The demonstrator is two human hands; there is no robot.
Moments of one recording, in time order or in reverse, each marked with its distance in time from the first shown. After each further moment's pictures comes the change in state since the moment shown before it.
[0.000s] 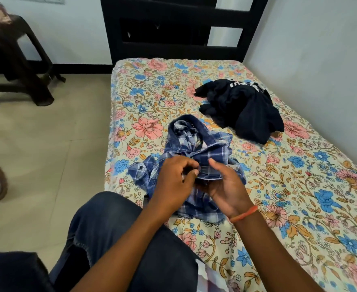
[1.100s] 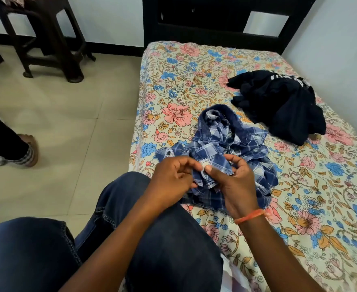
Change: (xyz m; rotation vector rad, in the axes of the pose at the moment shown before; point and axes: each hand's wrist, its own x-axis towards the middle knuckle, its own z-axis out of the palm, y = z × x) left_hand -0.035 -0.024 -0.065 -0.279 -0.059 -0.360; right_hand 0.008 0.050 0.031 -0.394 0.261 -0.155
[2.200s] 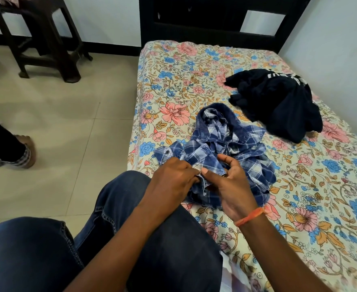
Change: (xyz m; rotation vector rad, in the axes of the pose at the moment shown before) left_hand 0.006 -0.026 0.004 0.798 0.060 0.603; right_hand -0.006 0.002 0.002 -0.005 -0.122 0.093
